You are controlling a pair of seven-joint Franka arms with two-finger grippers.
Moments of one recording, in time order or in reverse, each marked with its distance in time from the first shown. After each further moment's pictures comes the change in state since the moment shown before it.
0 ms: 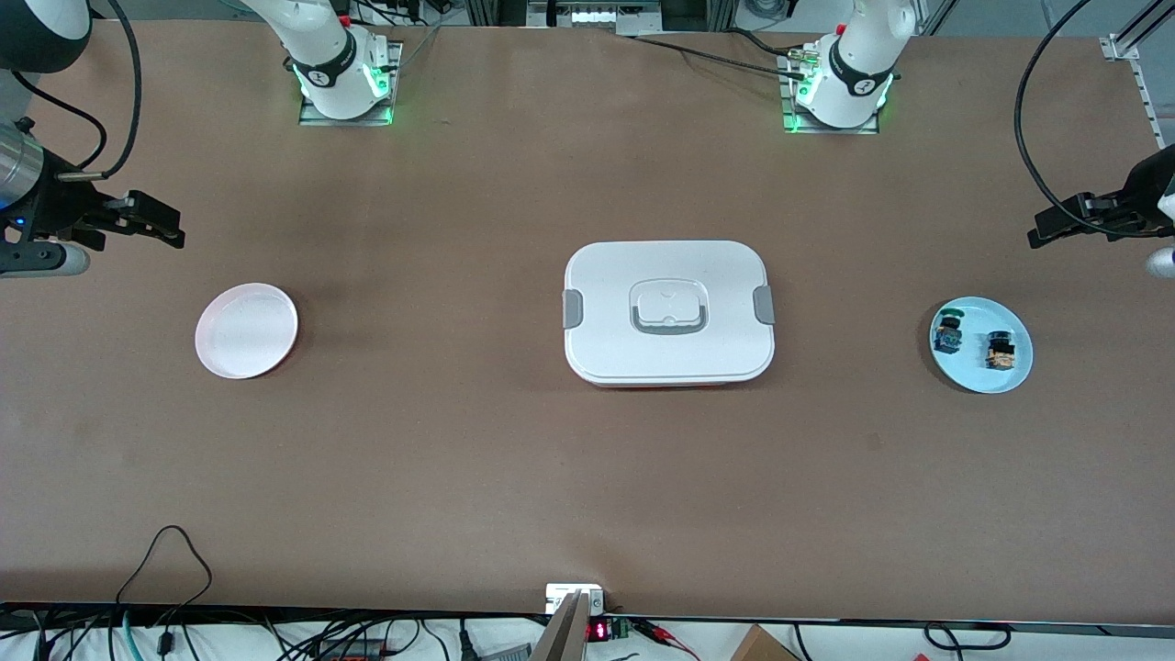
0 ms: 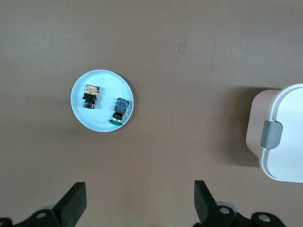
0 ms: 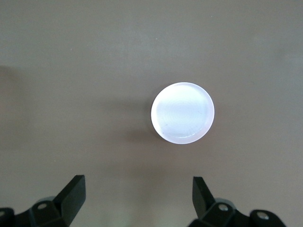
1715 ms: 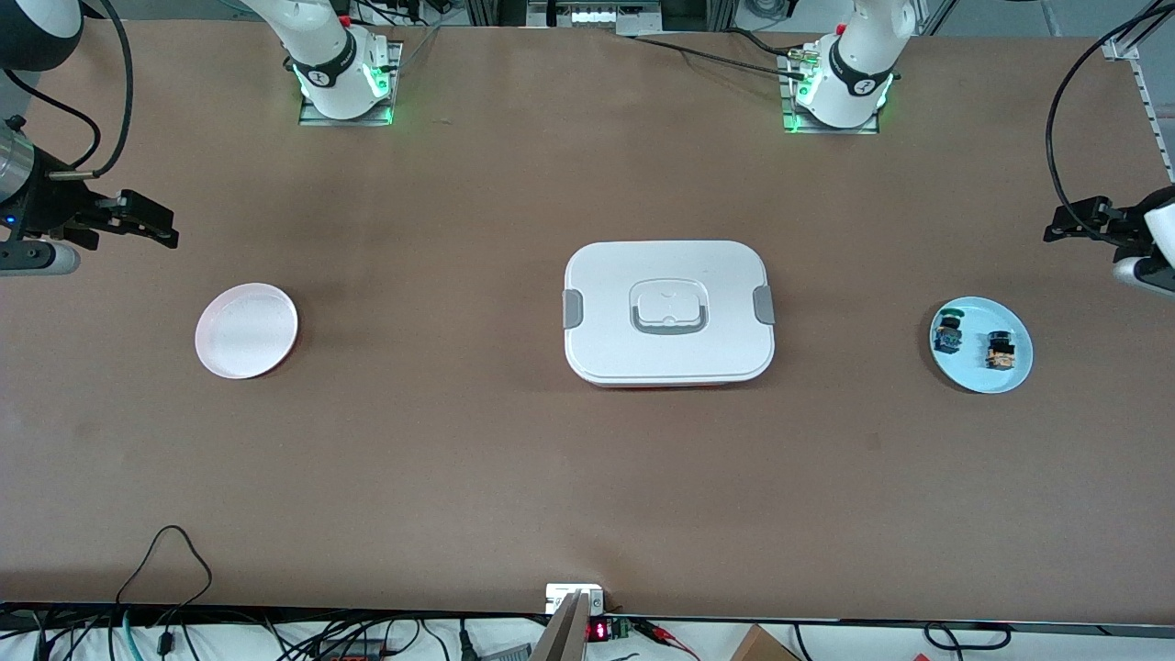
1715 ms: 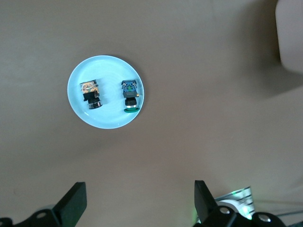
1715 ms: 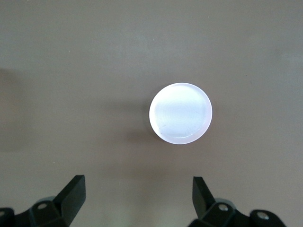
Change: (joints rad) left arm 0.109 0.092 0.011 -0.069 0.052 0.010 0.604; right arm -0.003 -0.002 -0.008 0.004 0.001 0.000 0.000
